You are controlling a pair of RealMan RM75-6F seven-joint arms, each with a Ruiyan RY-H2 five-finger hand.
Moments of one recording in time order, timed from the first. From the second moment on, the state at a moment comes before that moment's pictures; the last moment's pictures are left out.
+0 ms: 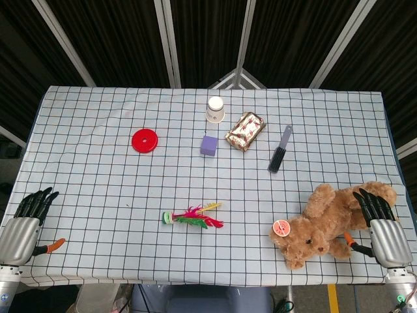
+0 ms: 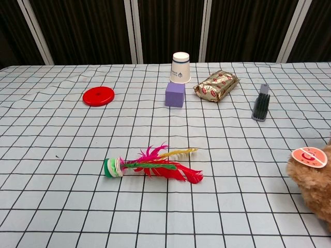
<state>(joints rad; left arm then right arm) -0.08 -1.13 0.02 -1.73 1.54 1.45 0.08 0.08 -1.09 0.03 -1.64 -1.52 1.44 0.13</state>
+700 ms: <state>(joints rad) -0.21 -1.10 0.01 -1.71 1.65 1.32 0.07 0.08 -1.09 0.03 -1.64 -1.52 1.44 0.13</state>
